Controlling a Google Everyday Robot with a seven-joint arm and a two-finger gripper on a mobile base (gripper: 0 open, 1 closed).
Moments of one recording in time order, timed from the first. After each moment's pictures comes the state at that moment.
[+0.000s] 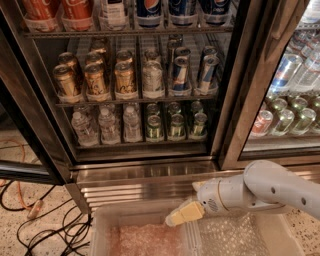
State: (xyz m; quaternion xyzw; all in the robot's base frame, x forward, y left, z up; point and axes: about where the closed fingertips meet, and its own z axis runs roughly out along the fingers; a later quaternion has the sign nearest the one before) arm 0.448 -0.081 0.622 -0.37 0.84 0.30 0.27
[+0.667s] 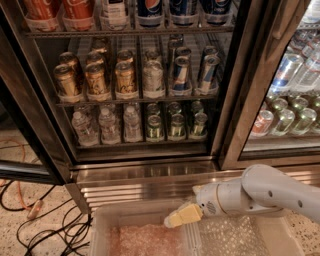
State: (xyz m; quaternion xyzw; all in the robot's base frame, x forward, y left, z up) arm 0.446 -0.080 0.606 -0.34 0.85 0.30 0.26
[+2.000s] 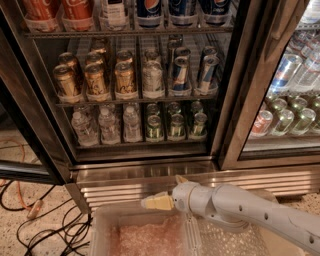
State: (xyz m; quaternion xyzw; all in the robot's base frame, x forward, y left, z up) arm 0.526 -0.021 0.567 -0.27 0.82 0.29 0.42
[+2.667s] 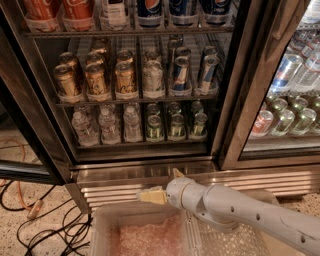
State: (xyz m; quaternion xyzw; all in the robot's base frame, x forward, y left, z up) arm 0.547 -0.008 0.578 -0.25 0.81 0.25 0.46
